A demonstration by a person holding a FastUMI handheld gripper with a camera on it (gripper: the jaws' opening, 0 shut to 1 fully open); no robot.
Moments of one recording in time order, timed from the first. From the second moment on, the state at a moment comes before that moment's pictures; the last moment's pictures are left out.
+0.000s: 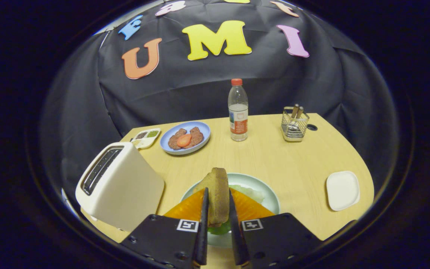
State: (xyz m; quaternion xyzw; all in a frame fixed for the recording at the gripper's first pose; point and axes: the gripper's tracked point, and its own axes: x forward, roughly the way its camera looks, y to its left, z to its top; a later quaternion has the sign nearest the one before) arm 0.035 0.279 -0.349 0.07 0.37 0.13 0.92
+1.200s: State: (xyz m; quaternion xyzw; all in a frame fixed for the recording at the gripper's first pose) arm 0.053 0.126 -0.054 0.04 0.11 0.09 0.99
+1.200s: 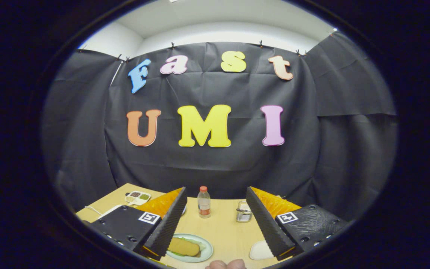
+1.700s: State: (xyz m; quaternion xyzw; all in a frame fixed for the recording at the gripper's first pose) arm 0.020 0.083 0.004 0.06 0.06 0.05 0.99
